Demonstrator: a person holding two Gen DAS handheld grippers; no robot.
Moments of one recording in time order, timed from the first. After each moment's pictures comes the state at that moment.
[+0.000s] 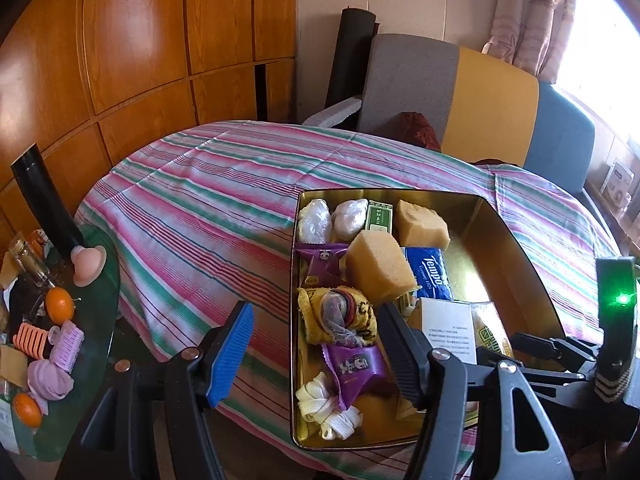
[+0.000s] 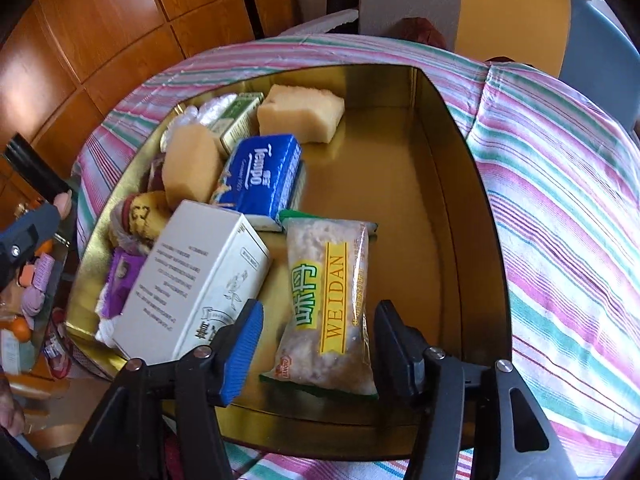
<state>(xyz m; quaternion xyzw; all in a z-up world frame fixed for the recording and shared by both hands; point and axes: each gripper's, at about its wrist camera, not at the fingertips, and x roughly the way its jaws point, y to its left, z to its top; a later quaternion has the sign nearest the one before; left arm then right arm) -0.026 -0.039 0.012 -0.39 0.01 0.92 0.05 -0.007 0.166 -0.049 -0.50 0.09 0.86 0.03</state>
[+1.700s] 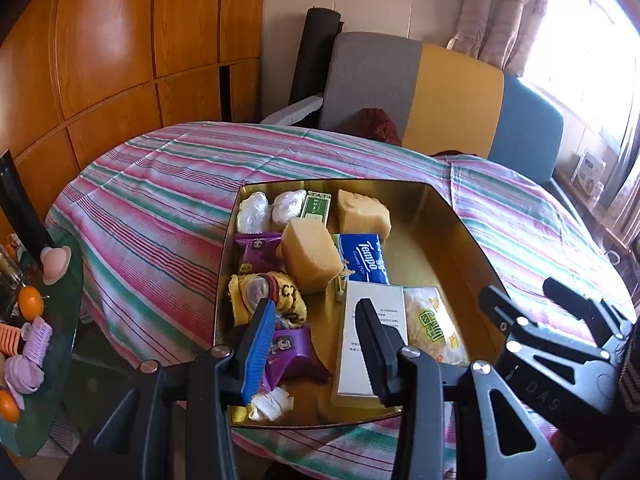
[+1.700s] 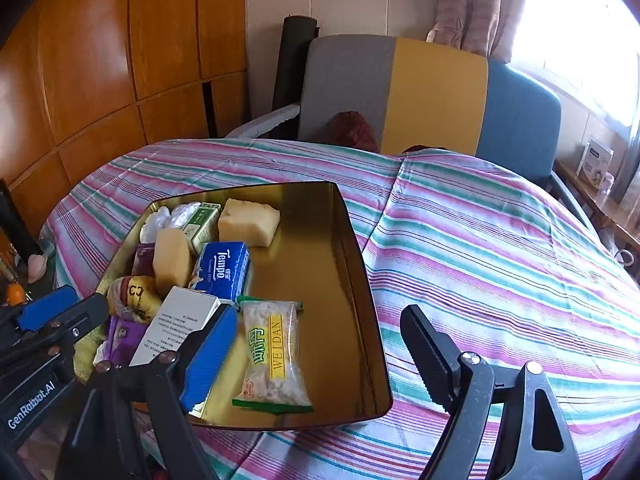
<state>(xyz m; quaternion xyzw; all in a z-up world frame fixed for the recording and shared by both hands) -0.006 -0.003 0.013 -0.39 0.00 0.91 0.12 0.039 0.163 0.014 -0.36 0.04 0.92 0.15</state>
